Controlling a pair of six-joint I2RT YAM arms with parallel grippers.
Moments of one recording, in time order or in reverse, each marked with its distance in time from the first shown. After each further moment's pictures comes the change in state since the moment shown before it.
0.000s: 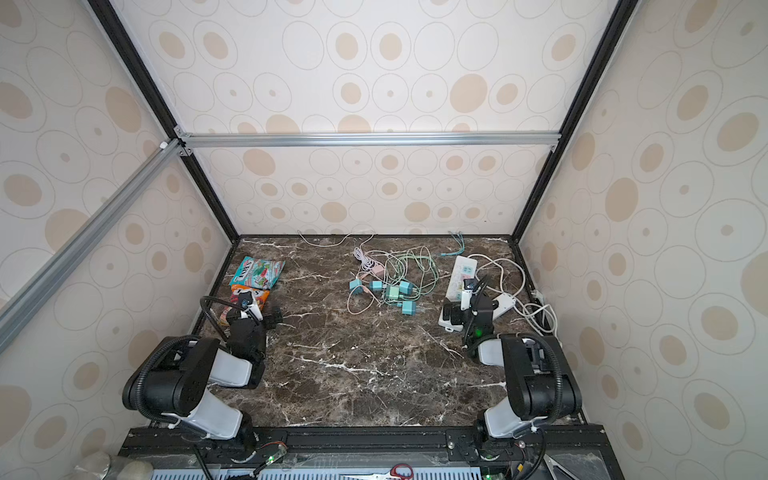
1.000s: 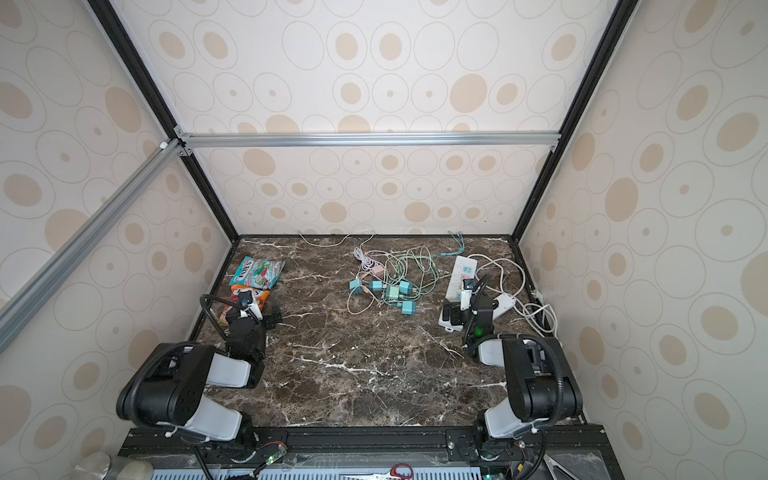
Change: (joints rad) left arm -0.007 -0.122 0.023 -0.150 -0.014 0.005; right arm 0.000 -0.042 0.031 -0.122 -0.016 0.000
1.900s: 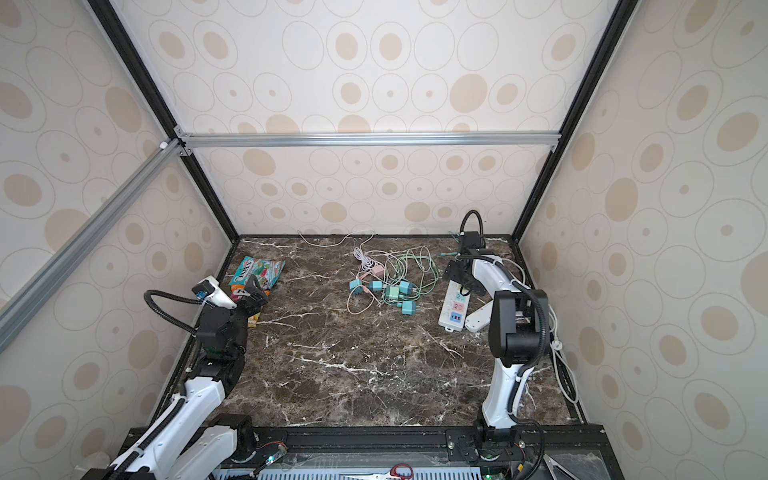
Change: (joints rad) left arm -0.008 -0.614 0.172 -0.734 -0.004 -0.443; right arm 0.000 0.459 1.050 -1.308 0.151 0.566
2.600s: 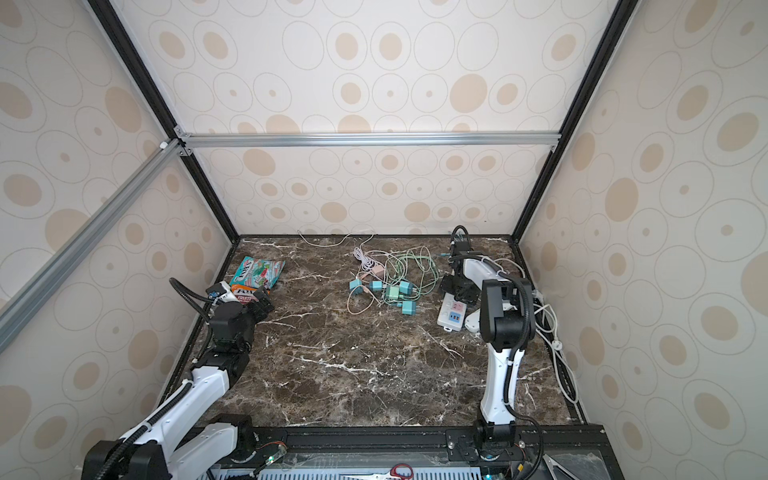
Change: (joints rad) left arm 0.002 0.148 0.023 -0.124 0.027 -0.093; right arm 0.027 0.153 0.060 -0.110 -0.078 0.009
